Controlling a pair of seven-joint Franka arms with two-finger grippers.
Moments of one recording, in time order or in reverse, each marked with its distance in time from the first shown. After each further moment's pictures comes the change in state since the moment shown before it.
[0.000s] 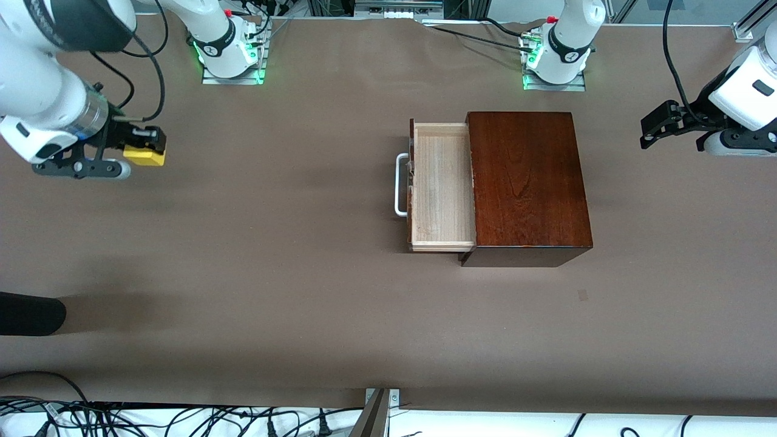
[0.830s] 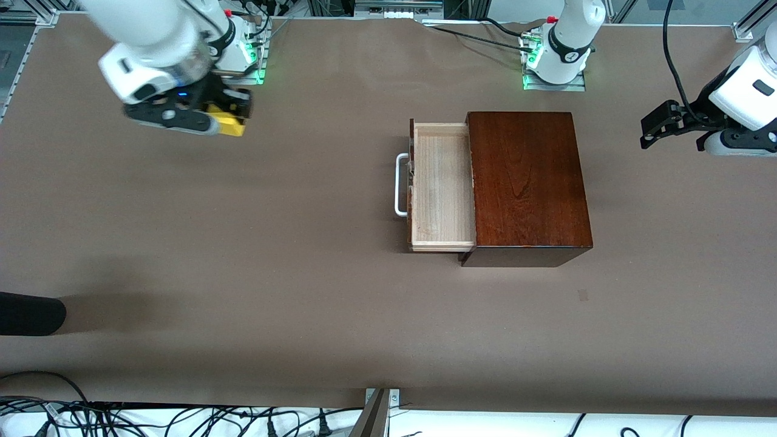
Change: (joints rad) left arm 0.000 0.000 0.000 0.000 0.000 0.000 0.000; right arm 0.085 -0.065 0.199 0.100 0.047 -0.110 0.404
